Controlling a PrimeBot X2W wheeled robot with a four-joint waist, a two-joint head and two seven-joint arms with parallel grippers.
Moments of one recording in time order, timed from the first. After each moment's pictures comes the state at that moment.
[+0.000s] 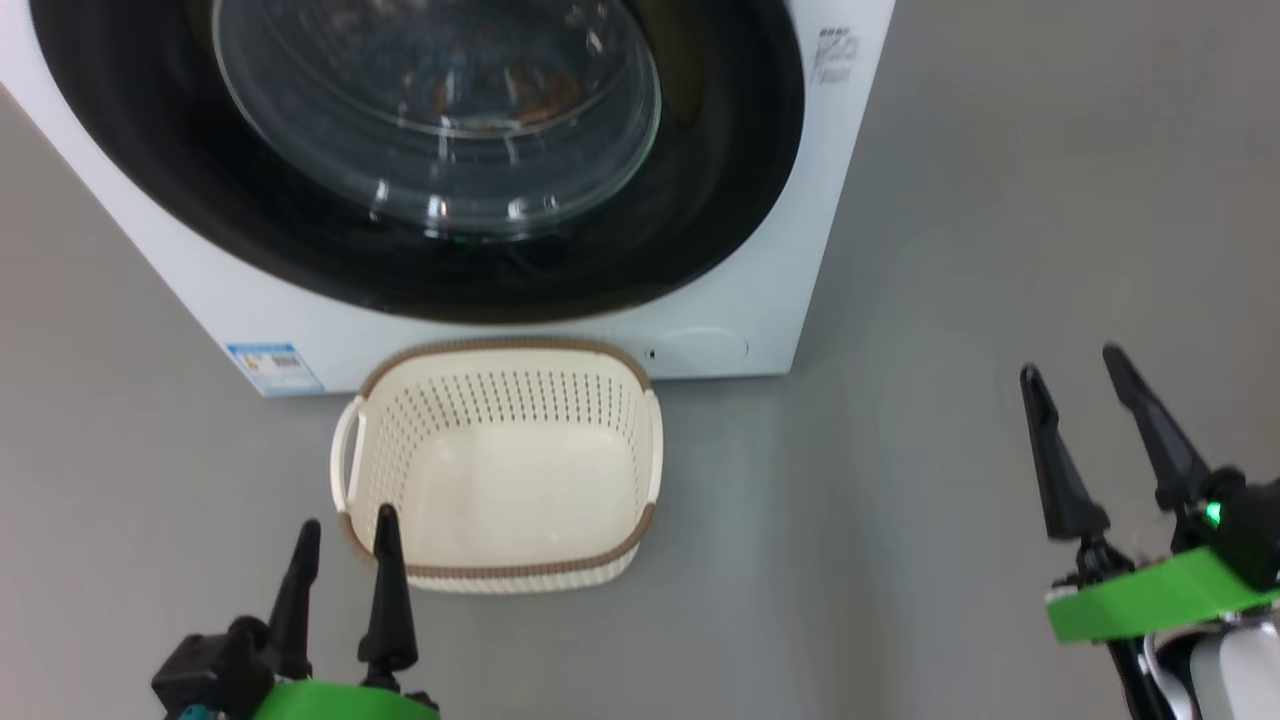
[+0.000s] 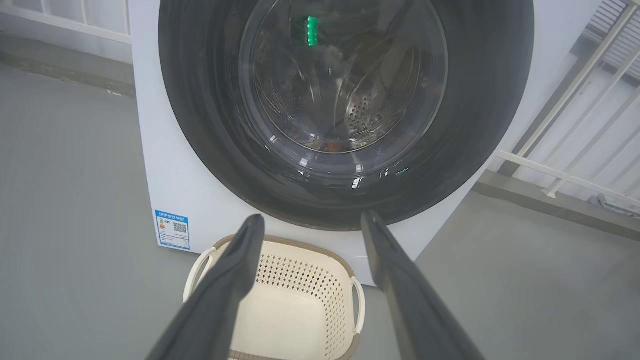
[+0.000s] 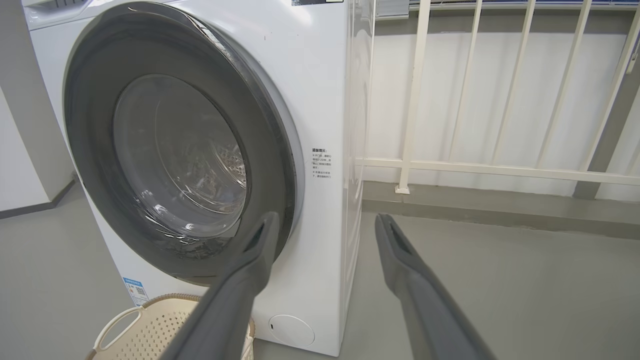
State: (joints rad) left arm -0.02 0.04 -0.17 0.04 -0.45 0.05 -0.26; right arm -0.17 -0.22 0.00 0.01 0.25 0.14 -0.26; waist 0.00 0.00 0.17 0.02
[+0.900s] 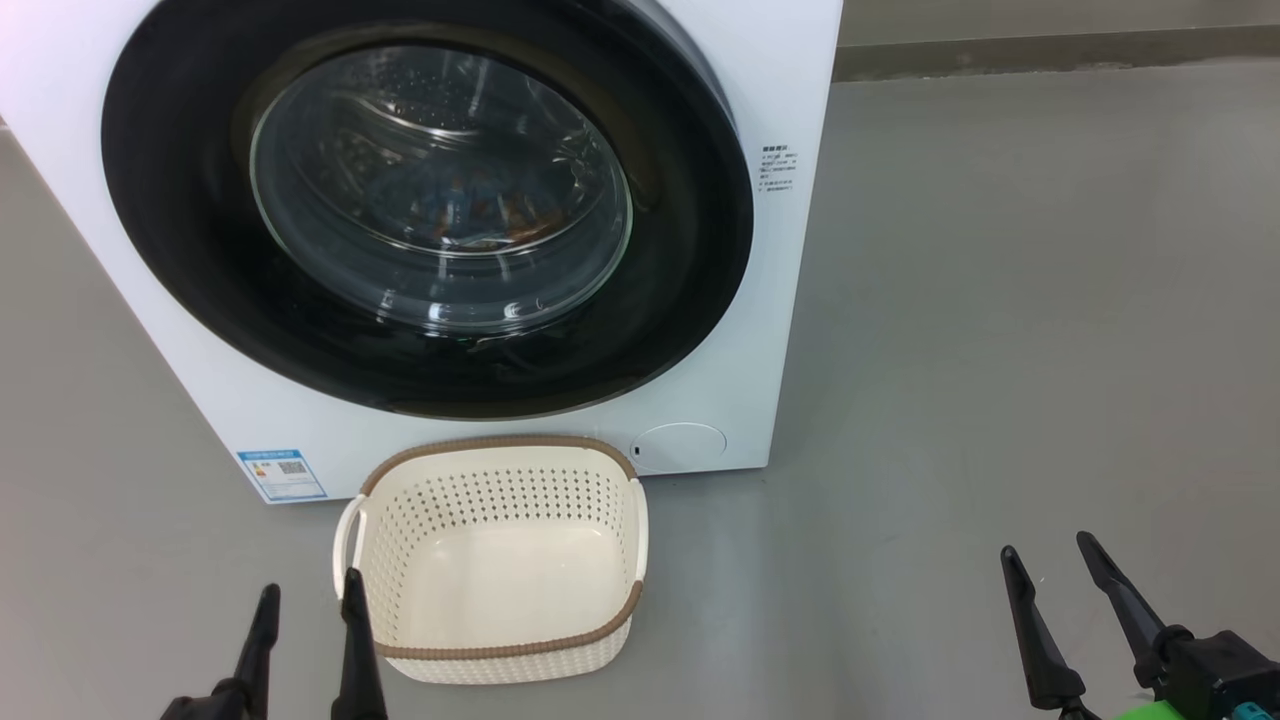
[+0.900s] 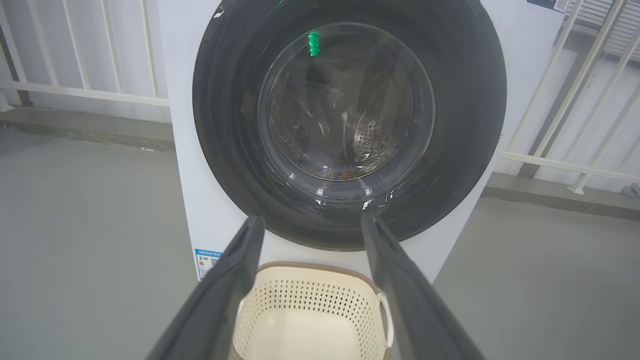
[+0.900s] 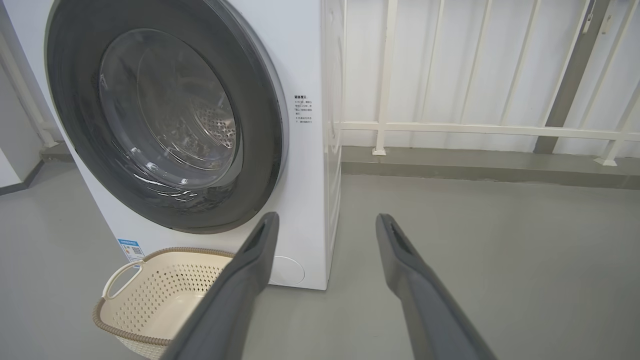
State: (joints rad) left arm 0.11 0.04 -0.11 0.02 -0.31 0.06 -0.26; right arm 0.11 -0.13 -0.05 0.04 0.16 0.14 -0.26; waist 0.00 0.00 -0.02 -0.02
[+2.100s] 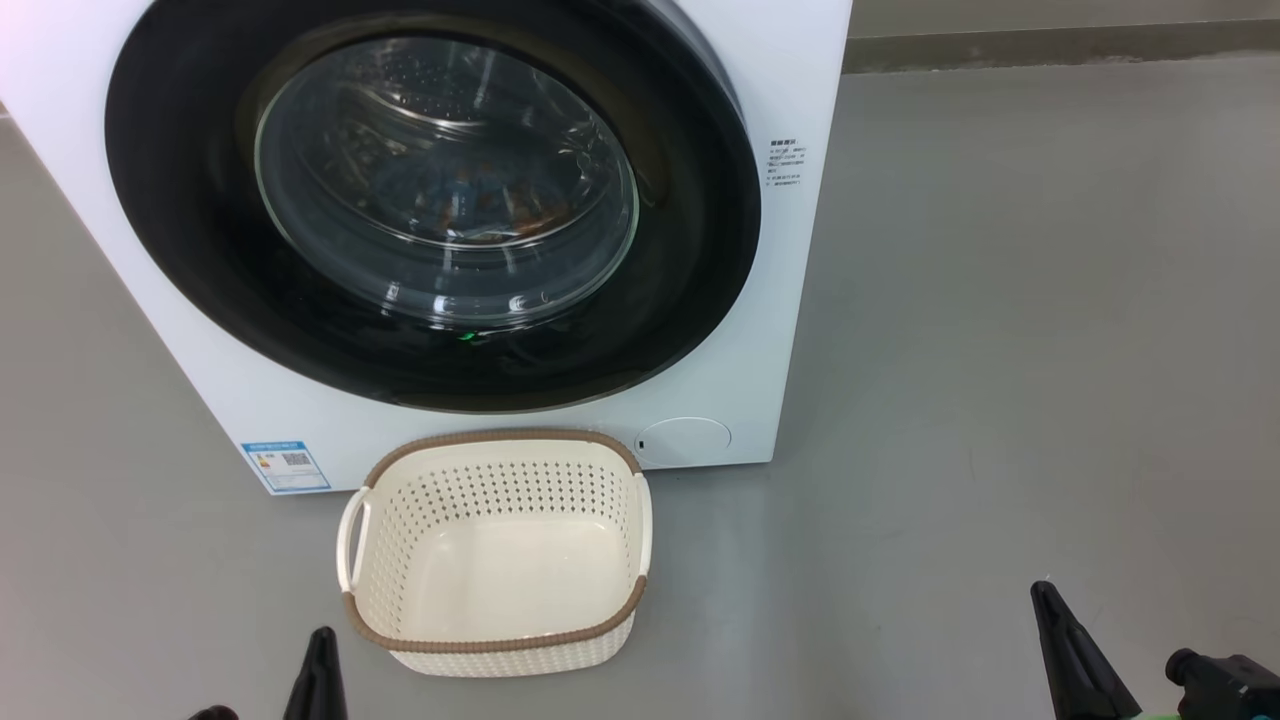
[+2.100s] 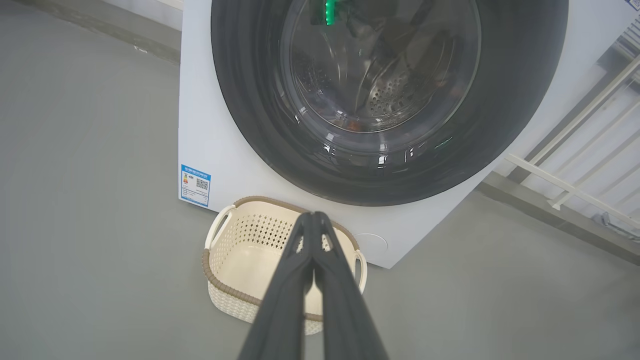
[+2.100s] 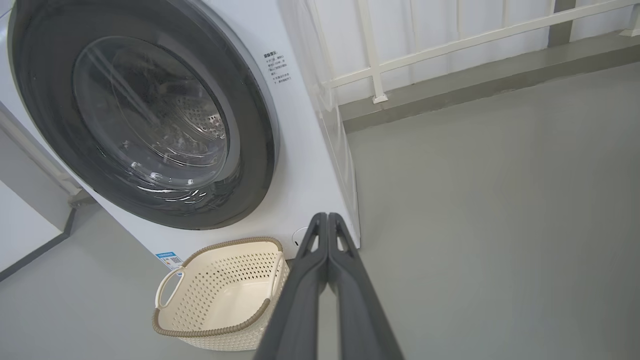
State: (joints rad) left arm 0.12 0.04 -0.10 0.11 -0.55 0.03 -0.20; right arm 0.12 -0.10 -0.04 0.14 0.42 0.14 -0.20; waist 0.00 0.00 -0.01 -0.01
